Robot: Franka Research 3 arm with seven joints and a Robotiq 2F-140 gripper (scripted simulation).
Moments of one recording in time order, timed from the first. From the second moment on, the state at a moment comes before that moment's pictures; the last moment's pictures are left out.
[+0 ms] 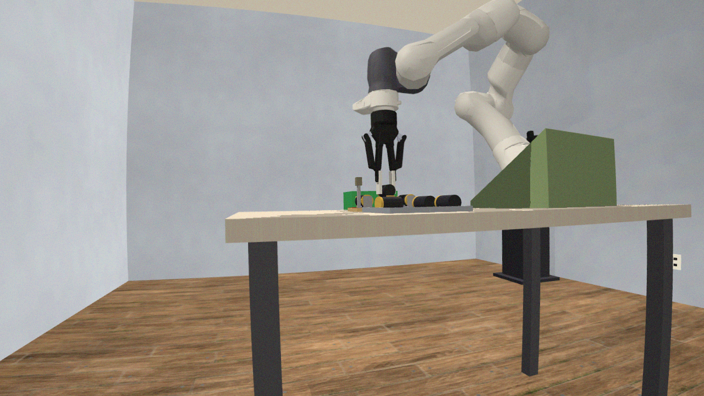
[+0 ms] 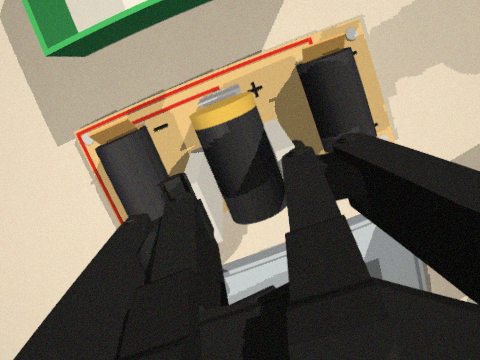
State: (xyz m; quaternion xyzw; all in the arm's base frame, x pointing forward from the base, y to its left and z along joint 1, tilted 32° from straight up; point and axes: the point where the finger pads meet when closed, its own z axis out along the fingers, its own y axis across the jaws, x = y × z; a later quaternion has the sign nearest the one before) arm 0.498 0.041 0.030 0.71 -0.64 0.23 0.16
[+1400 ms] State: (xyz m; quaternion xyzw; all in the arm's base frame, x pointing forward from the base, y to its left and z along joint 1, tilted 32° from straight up) arm 0.503 0.026 0.007 0.71 -0.64 0.23 0.16
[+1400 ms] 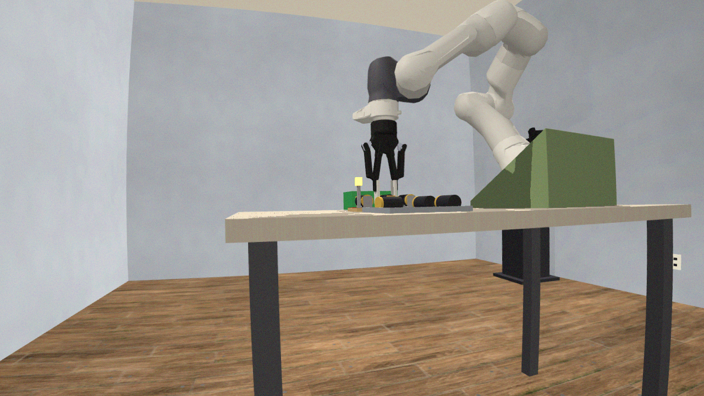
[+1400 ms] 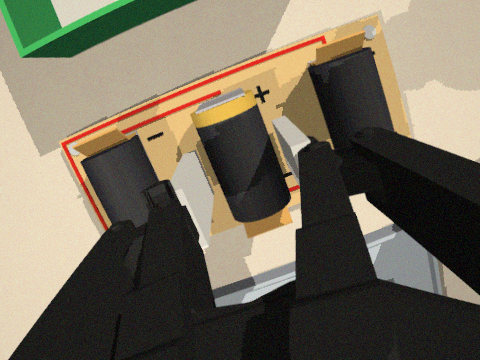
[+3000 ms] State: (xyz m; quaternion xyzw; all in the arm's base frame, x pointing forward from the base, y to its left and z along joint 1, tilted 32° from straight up) arm 0.498 0.061 0.061 0.72 -0.63 0.23 0.16
